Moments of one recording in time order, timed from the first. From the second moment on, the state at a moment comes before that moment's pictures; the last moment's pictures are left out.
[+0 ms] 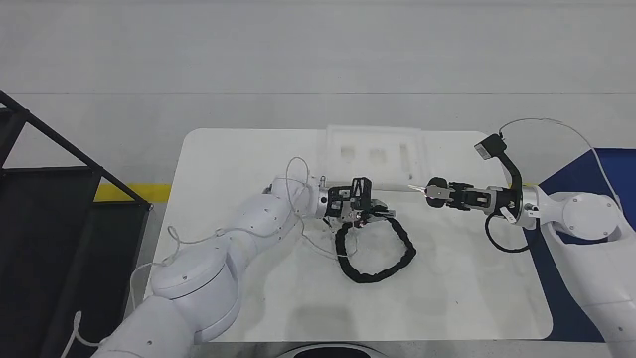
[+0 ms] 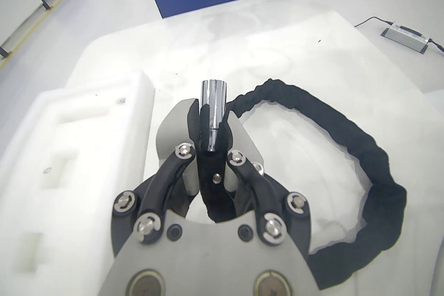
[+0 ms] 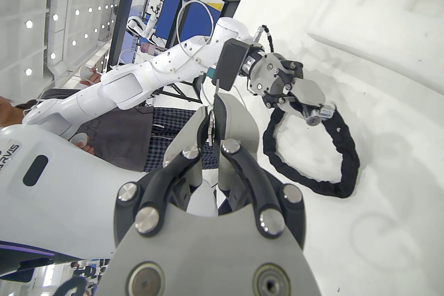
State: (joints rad) left arm 0.61 -1.54 -0.29 -0.35 1.70 -0.67 1.02; right arm -1.18 -0.91 1.31 -1.45 0.38 -0.44 1.21
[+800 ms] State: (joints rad) left arm 0.66 -1.29 -0.43 -0.79 1.75 -0.53 1.22; right arm -1.38 -0.85 1.51 -1.93 0.11 -0.13 1.28
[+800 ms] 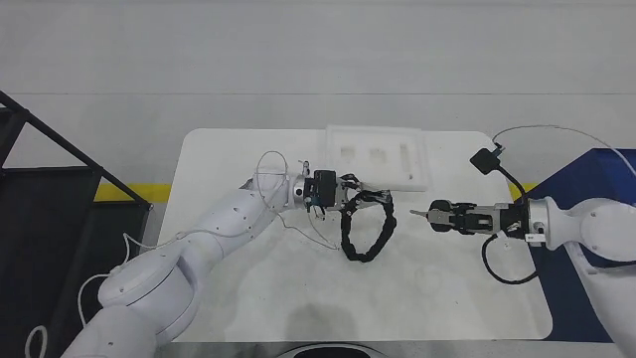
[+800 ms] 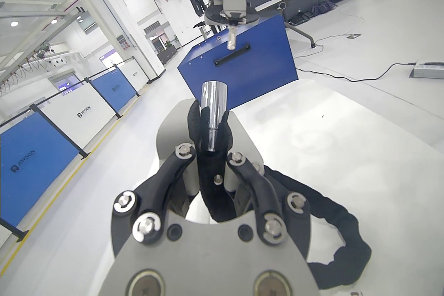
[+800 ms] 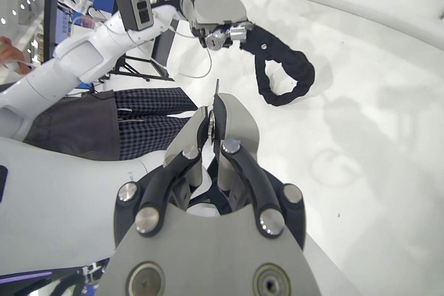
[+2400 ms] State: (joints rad) left arm 0.70 -1.18 -0.61 -1.25 1.77 -0.83 0.85; right arm -1.47 -0.82 1.66 -2.24 -0.04 -0.13 1.29
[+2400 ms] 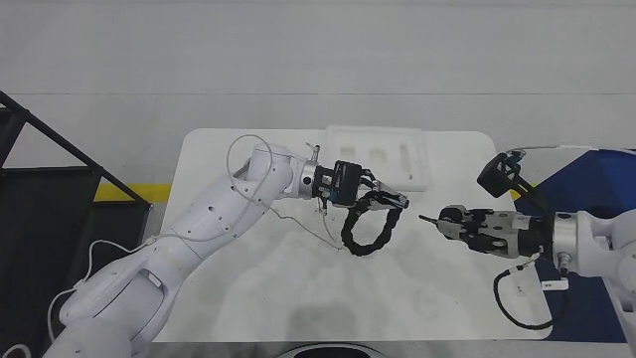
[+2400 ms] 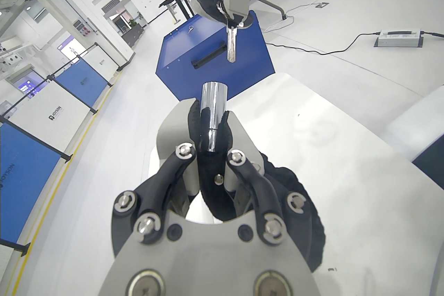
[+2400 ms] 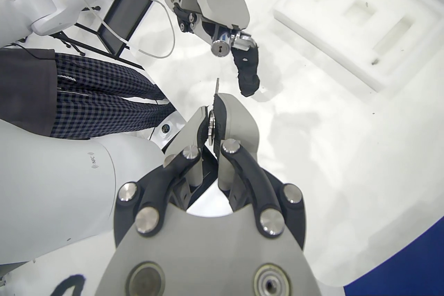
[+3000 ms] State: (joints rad) left arm 0.61 -1.24 -0.51 -1.10 1.81 -0.80 0.99; right arm -1.46 -0.81 1.64 -2.22 -0.04 -0.08 1.25
